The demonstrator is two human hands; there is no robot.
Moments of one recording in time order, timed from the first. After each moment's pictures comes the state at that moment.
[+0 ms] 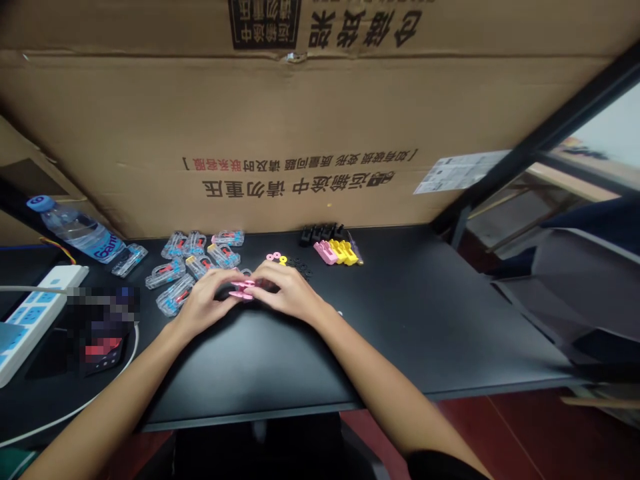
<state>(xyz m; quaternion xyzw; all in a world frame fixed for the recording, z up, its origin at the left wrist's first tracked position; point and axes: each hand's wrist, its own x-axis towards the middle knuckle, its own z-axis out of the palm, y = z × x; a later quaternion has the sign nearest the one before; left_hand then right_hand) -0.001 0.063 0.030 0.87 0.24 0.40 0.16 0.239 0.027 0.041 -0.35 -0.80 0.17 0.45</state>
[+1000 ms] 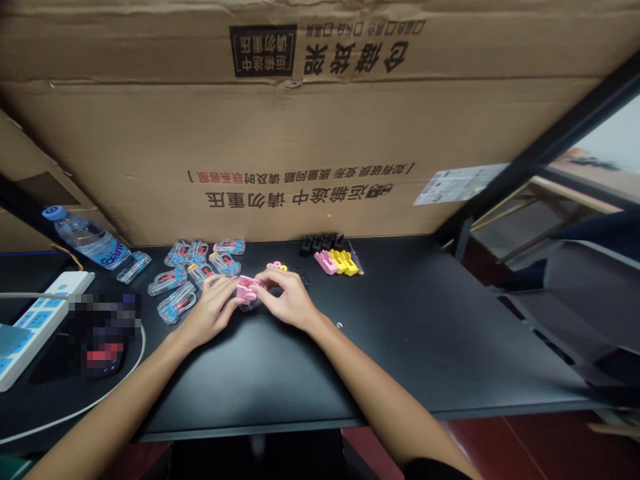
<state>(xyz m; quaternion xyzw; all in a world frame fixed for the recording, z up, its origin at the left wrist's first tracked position) 0.002 0.058 0.024 0.90 0.27 0.32 0.10 0.231 0.025 0.049 -0.40 -0.72 0.23 0.52</state>
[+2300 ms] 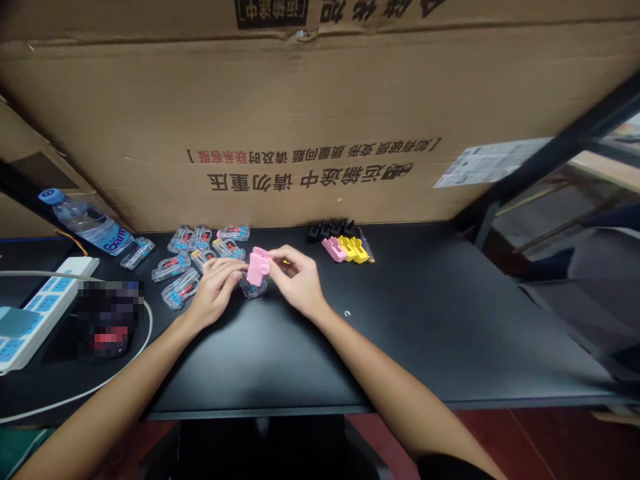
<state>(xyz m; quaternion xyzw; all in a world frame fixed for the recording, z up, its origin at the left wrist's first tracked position) 0.006 0.059 0.032 0.85 0.35 0.35 0.18 0.230 0.029 0.044 -0.44 -0.58 0.33 0.61</state>
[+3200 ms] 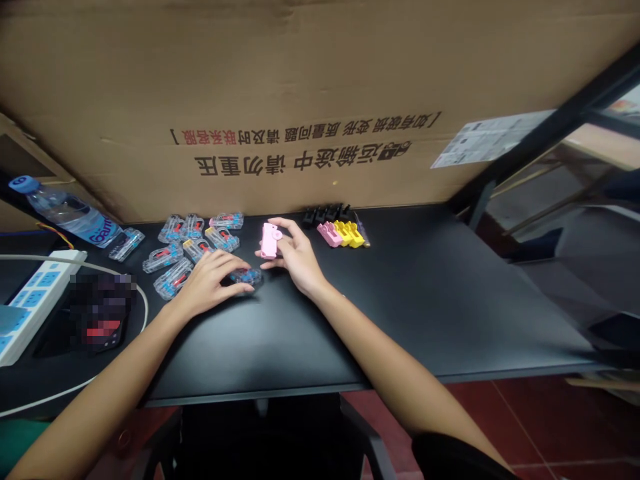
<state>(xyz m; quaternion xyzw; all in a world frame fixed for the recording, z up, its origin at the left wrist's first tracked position) 0.000 0.065 0.038 0.92 0.30 0.22 0.15 0.238 0.040 0.038 -0.45 -0.40 0.54 0.58</state>
